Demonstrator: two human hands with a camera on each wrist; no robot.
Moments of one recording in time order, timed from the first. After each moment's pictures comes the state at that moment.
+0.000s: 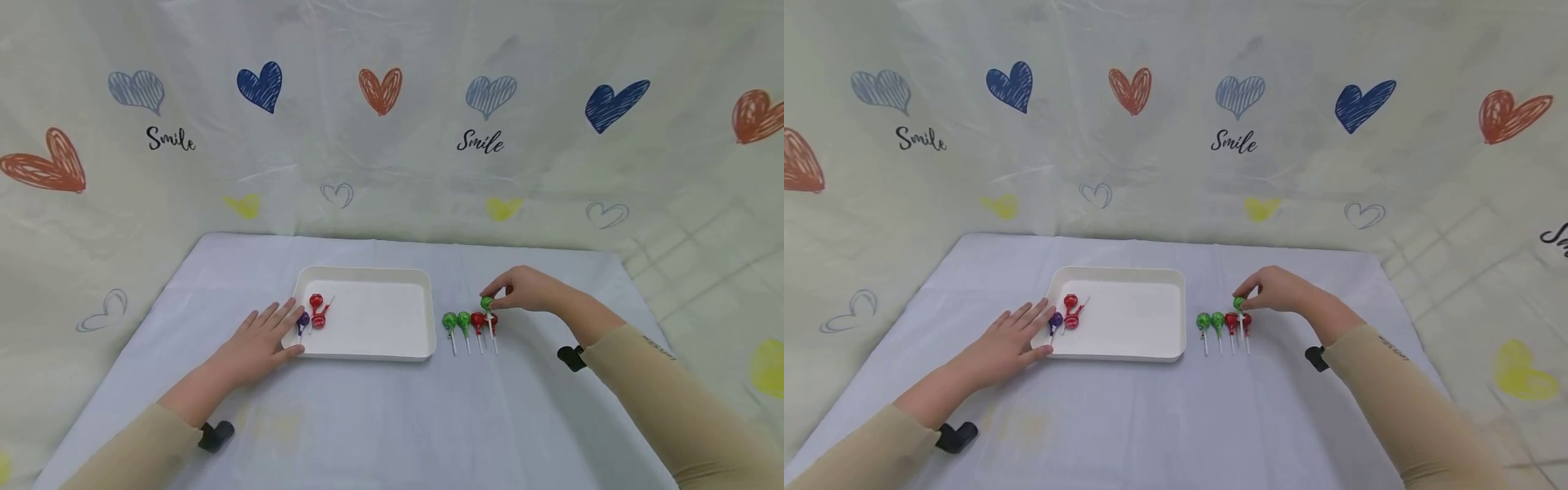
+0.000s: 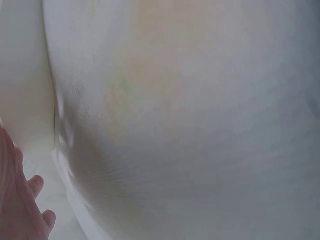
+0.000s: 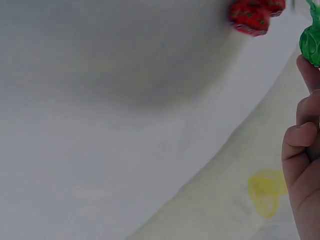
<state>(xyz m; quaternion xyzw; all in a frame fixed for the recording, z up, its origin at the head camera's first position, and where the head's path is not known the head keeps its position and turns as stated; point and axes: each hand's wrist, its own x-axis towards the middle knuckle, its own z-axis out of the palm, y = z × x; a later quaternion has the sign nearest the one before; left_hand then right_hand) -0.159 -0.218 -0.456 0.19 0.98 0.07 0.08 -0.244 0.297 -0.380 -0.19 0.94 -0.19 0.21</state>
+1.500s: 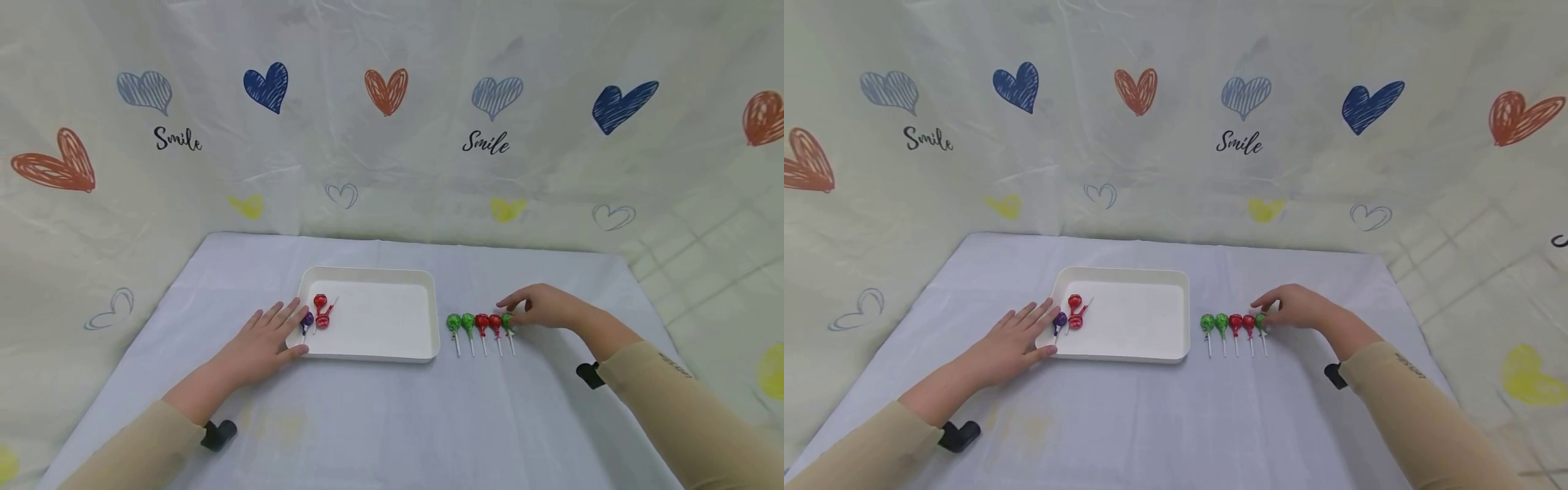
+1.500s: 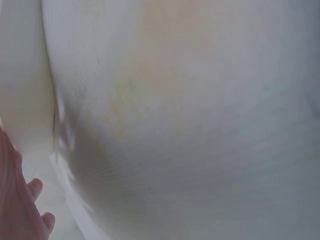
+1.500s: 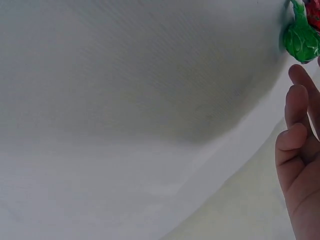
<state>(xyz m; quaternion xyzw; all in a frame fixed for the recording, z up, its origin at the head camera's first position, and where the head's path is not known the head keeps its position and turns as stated) -0.159 -0.217 -0.454 0.19 0.98 0.08 0.08 -0.236 0.329 -0.410 -0.16 0.94 -0.20 0.23</state>
